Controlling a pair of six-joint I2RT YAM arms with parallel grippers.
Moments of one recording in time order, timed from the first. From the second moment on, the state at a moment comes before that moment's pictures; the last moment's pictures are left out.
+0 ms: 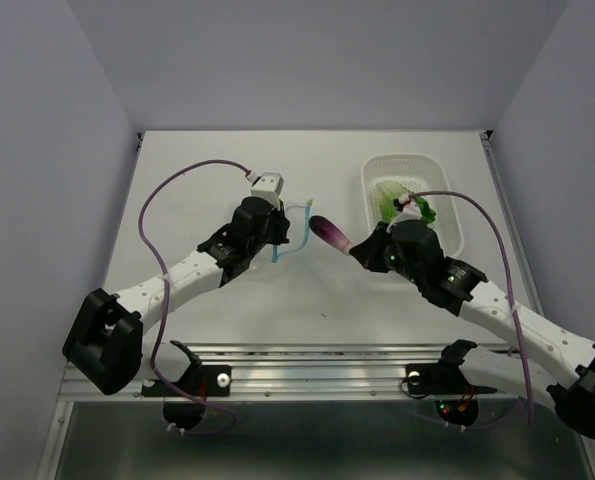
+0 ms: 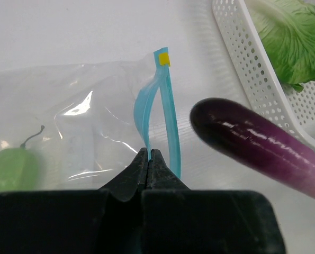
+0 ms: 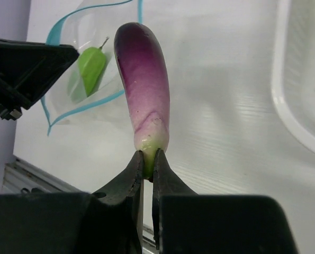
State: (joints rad) left arm -0.67 1.31 0.82 0.05 -0.17 -0.39; right arm 0.73 1.01 0.75 -0.21 0.13 0.75
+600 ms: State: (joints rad) left arm -0.67 1.28 0.82 0.06 -0.10 -0.38; right arm 0.47 0.99 0.95 -0.42 0.55 0.59
